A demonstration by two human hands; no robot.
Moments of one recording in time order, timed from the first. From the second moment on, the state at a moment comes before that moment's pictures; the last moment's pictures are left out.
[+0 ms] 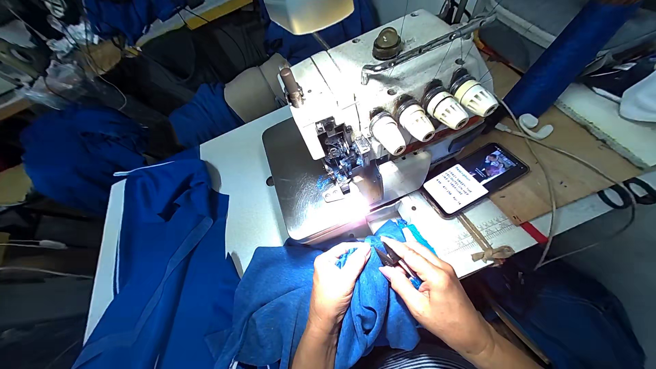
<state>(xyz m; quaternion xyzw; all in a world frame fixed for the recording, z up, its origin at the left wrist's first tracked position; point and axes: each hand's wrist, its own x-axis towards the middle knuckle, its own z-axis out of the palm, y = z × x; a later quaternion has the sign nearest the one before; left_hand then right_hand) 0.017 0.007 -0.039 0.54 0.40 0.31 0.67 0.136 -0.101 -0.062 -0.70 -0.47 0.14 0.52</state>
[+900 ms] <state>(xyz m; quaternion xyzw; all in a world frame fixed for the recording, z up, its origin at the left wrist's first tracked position) 0.015 0.009 -0.042 0.55 0.38 0.29 0.68 0.135 -0.108 -0.046 -0.67 -0.43 0.17 0.58</state>
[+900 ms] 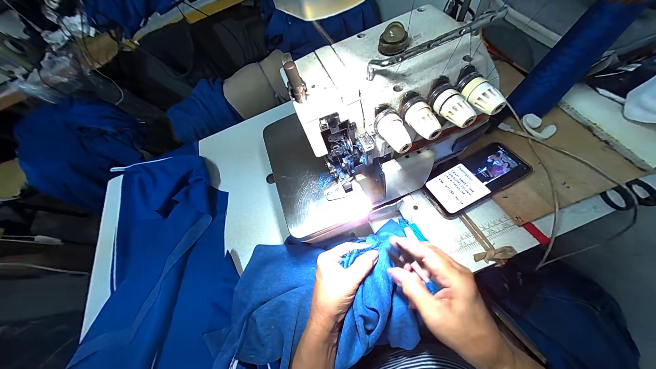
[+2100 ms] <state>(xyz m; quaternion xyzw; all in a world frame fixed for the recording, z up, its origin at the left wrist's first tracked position) 0.013 0.008 -0.043 0.56 0.38 0.29 0.67 0.124 -0.101 -0.066 -0.70 -0.50 0.05 0.52</state>
